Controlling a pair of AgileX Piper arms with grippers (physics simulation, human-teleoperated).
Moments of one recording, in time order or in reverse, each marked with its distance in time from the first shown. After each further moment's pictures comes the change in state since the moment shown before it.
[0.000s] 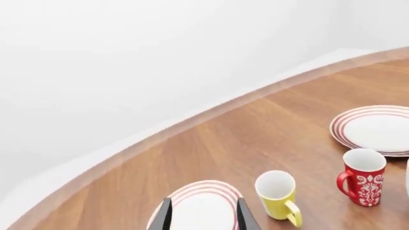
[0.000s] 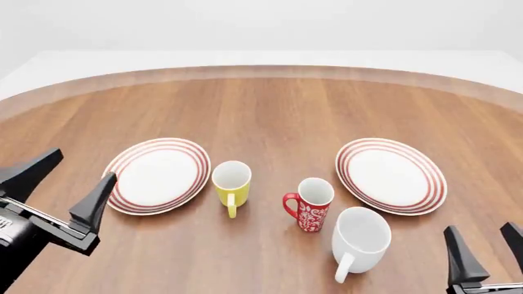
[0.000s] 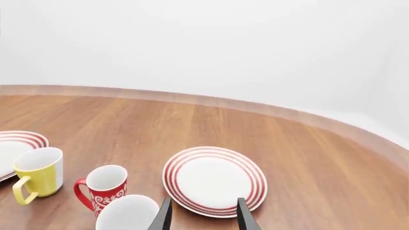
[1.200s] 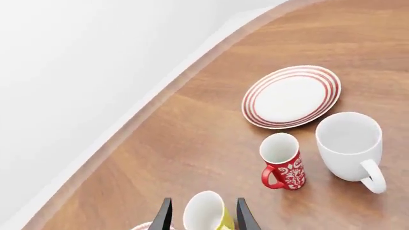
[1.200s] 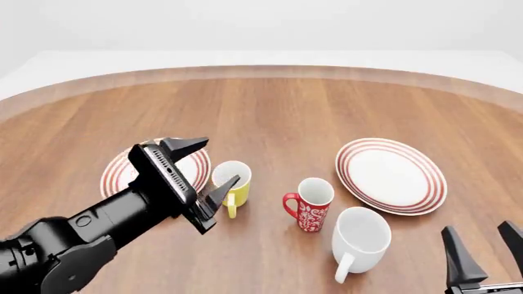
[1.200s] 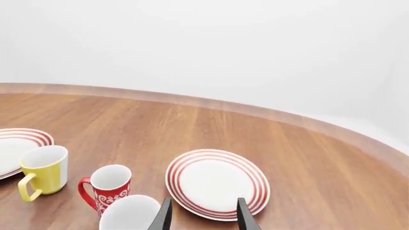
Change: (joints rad) left arm -0.378 0.669 -0.242 -0.203 0.167; right arm 0.026 0.000 0.001 -0.011 -0.019
